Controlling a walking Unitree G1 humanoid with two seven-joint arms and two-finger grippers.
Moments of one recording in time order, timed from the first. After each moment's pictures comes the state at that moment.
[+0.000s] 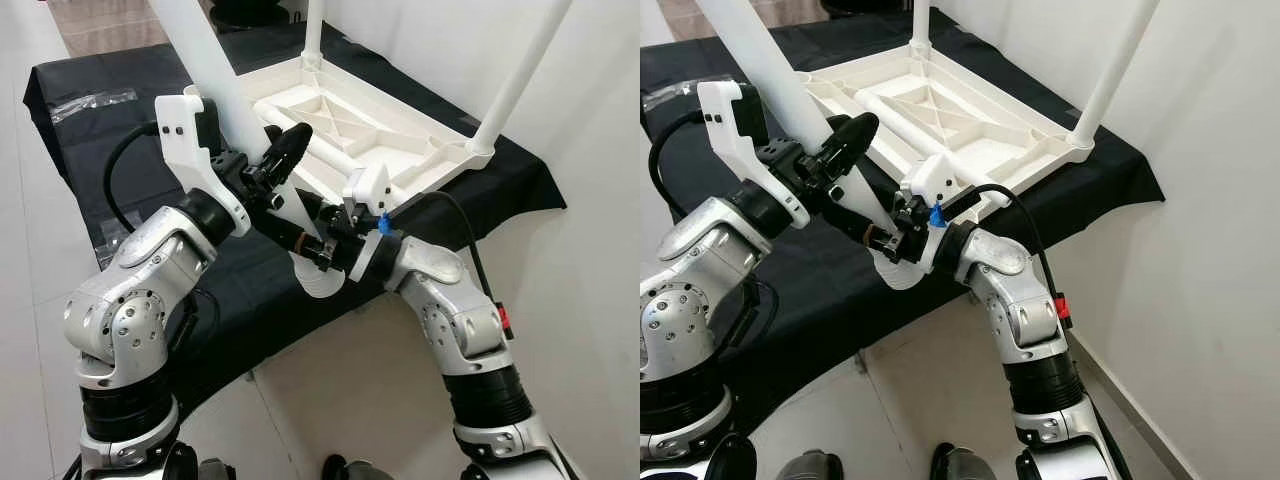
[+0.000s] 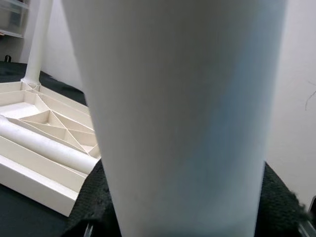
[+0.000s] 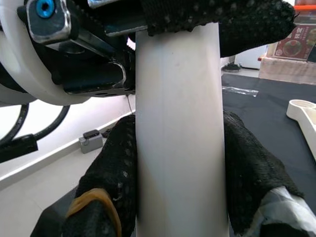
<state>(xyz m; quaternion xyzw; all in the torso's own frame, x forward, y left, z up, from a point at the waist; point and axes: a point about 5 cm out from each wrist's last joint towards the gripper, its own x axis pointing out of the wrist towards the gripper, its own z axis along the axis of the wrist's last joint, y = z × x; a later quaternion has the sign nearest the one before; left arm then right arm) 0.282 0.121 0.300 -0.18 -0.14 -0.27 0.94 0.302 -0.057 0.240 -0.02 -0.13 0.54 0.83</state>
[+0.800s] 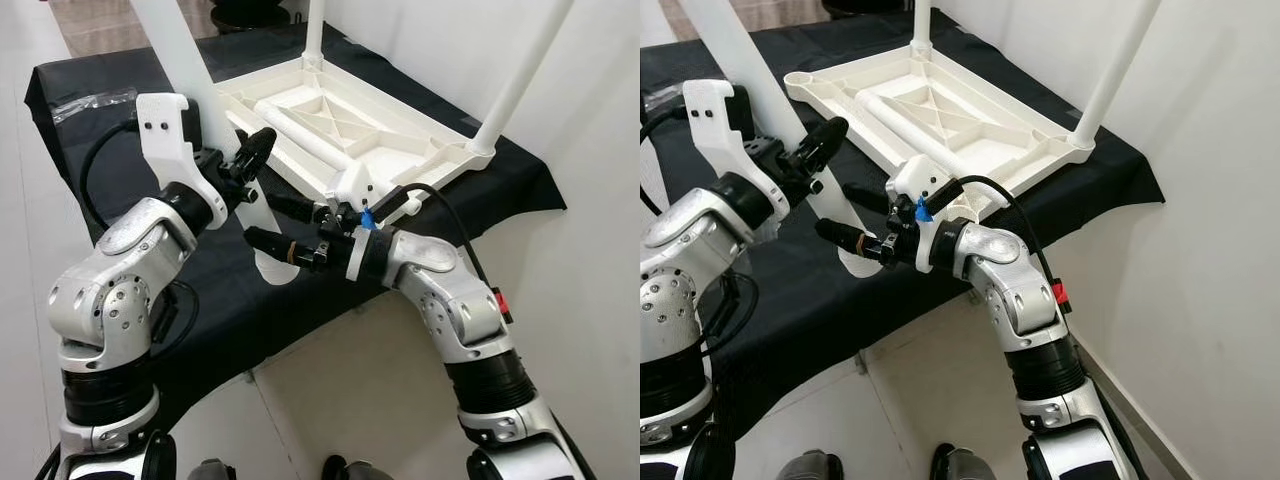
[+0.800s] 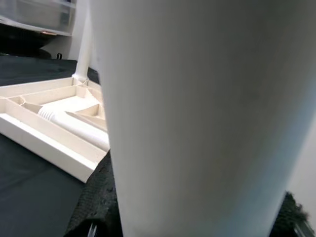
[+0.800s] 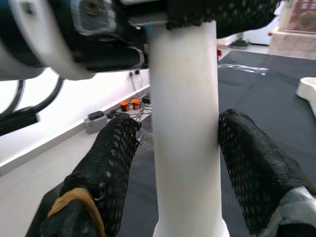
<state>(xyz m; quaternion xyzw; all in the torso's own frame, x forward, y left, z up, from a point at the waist) 0.296 0.132 0.300 -0.14 -0.13 -0.23 0.95 0.313 -0.049 0.241 -0.03 -0.08 0.54 0.84</state>
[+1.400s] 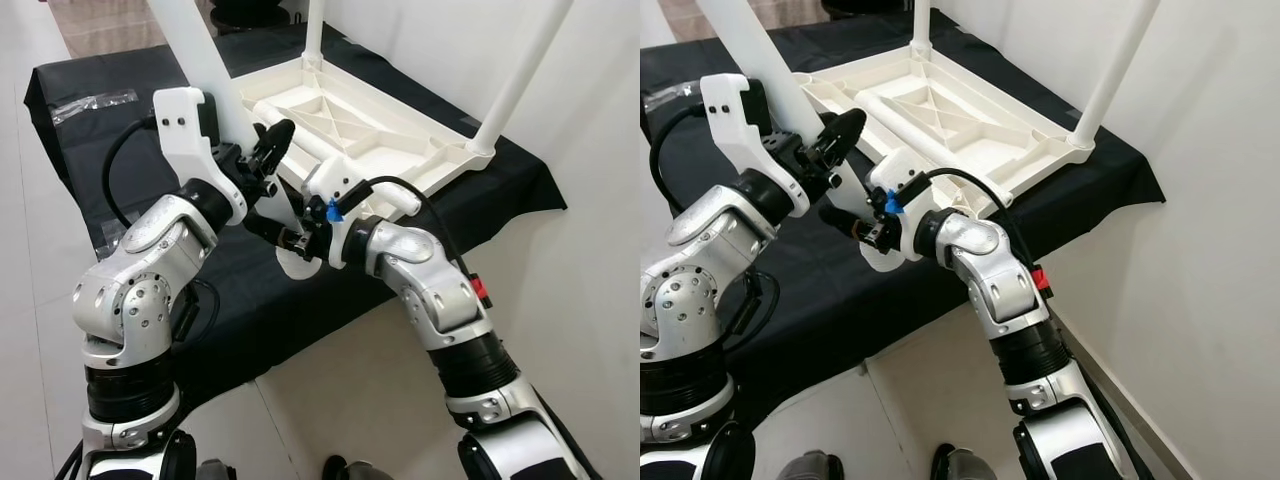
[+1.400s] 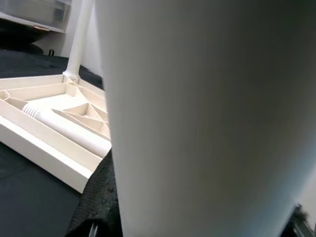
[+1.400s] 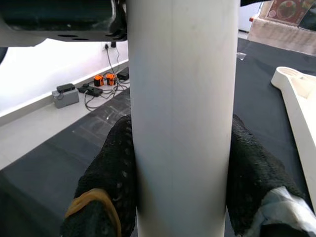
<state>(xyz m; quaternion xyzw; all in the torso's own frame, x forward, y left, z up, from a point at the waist) 0.300 0.121 0.297 -0.17 -0.12 -0.23 0.95 0.331 -0.045 0.235 -0.12 -0.06 0.49 0.86</state>
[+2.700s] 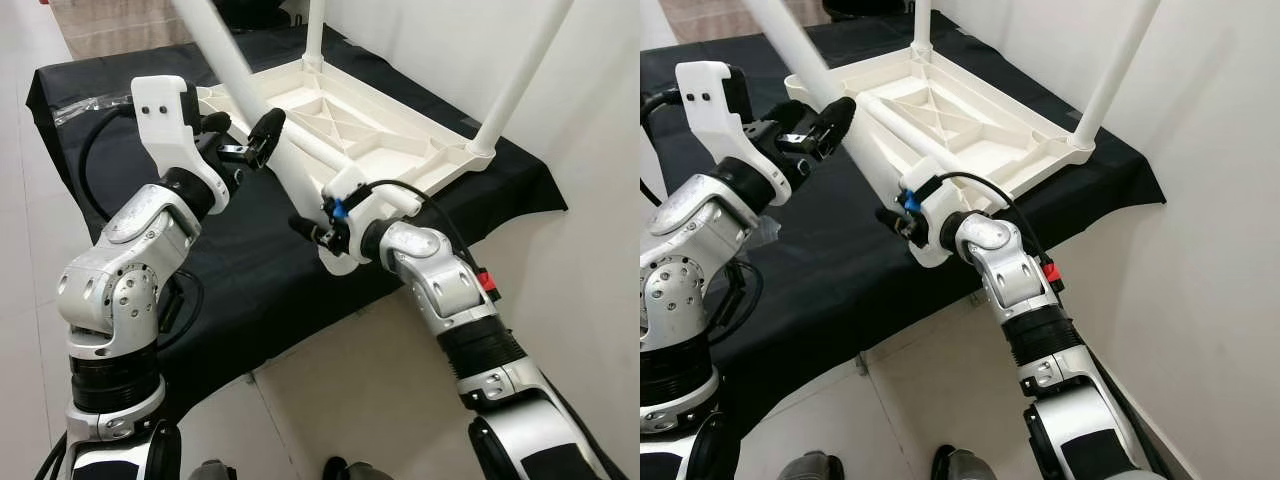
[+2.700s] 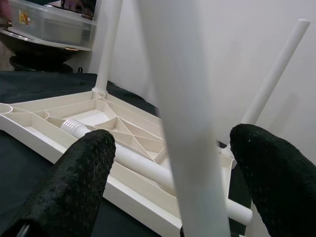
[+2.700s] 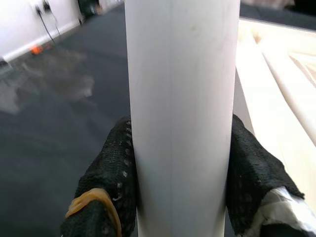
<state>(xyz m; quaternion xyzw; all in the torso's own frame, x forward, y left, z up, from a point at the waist) 0.303 0.141 0.307 -0.14 -0.15 -0.18 0.96 0.359 -0.075 0.221 -0.12 -0.01 0.39 0.91</state>
